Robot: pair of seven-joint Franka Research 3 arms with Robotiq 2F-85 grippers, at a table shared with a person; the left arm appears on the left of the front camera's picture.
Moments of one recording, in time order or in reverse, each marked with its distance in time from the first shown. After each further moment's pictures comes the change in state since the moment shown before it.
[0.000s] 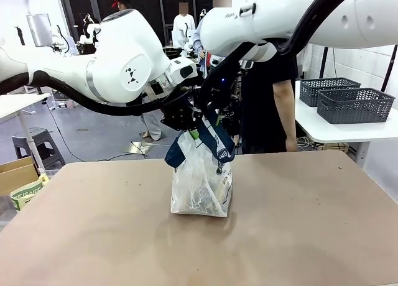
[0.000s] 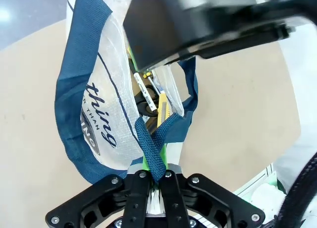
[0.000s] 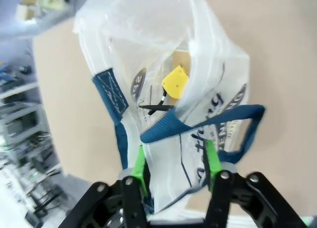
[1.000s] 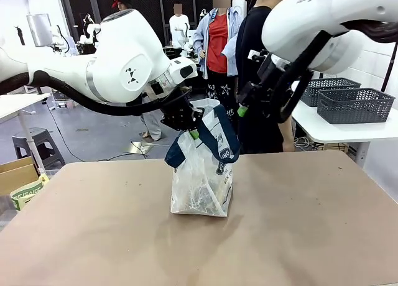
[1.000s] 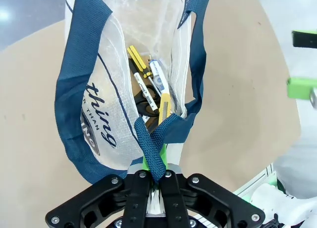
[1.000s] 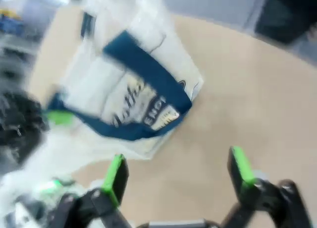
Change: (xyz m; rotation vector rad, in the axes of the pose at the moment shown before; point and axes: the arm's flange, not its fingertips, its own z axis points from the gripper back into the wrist) left arm 0.000 0.000 0.000 0.000 0.001 0.000; right arm -0.076 -0.129 0.062 0.043 -0.249 0.569
